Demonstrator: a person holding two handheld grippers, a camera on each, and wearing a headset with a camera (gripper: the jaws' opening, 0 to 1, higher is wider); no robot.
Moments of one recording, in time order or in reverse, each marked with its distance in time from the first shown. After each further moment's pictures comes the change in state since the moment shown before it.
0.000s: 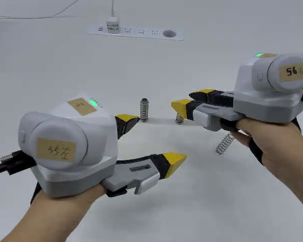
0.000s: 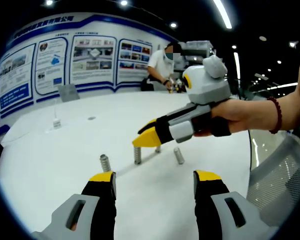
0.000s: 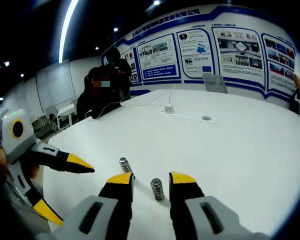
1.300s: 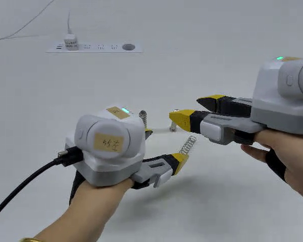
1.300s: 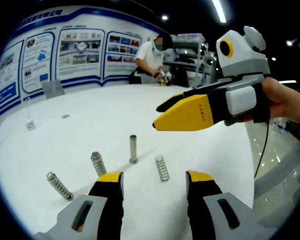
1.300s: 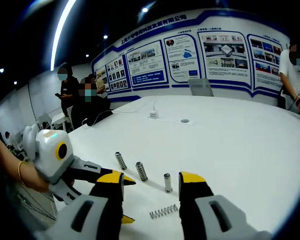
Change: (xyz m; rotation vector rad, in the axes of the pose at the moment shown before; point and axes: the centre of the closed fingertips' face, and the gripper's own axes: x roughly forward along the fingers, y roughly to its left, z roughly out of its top) left arm 0.082 -0.042 -0.003 0.011 0.058 -0.089; right arm -0.084 -0.026 -0.001 0.050 -0.037 -0.079
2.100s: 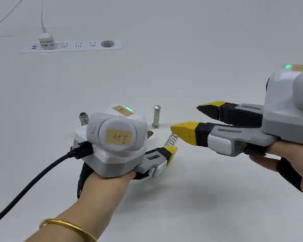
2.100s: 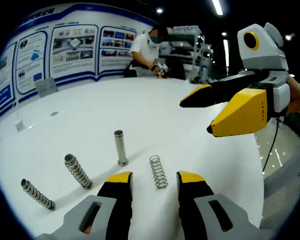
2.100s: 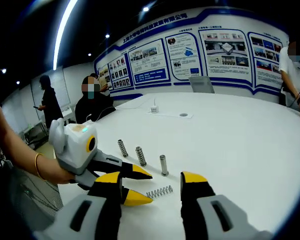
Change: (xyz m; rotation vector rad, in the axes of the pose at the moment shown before) left arm 0.040 -0.009 -0.011 0.027 0.056 -0.027; right arm -0.032 -0.007 -0.025 0.003 0.014 0.030
